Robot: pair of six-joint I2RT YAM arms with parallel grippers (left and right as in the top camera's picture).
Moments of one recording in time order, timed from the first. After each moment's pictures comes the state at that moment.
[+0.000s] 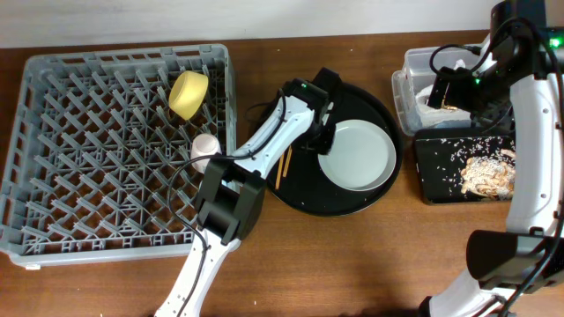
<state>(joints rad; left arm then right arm) -0.61 2.57 2.33 -1.20 0.15 -0.32 -0.14 1.84 2.13 -1.59 -0.03 0.26</state>
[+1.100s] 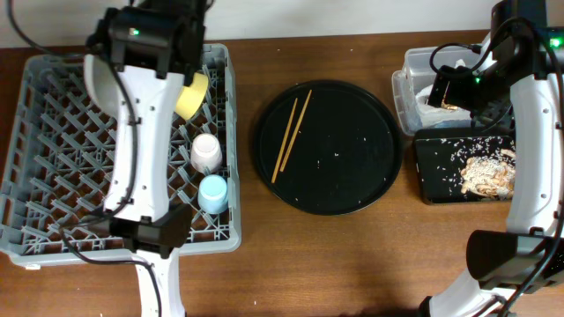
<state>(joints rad) -0.26 2.20 2.80 -1.69 -1.18 0.20 -0.14 1.84 2.13 -1.58 -0.03 0.26</state>
